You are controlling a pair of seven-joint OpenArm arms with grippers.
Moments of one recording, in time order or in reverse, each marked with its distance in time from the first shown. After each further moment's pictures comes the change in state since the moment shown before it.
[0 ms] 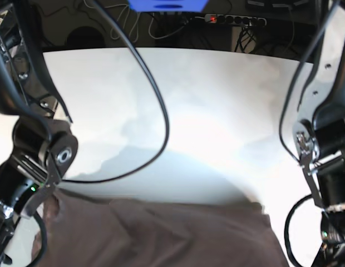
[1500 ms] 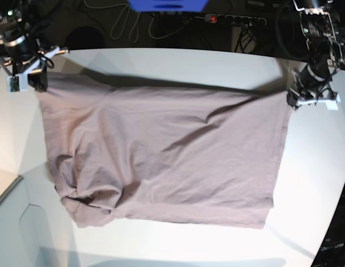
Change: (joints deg) left arm 69.7 0.0 -12.8 21.9 -17.8 -0.5 0.4; right arm -88.8 -6.4 9.6 36.2 35.3 0.0 8.8
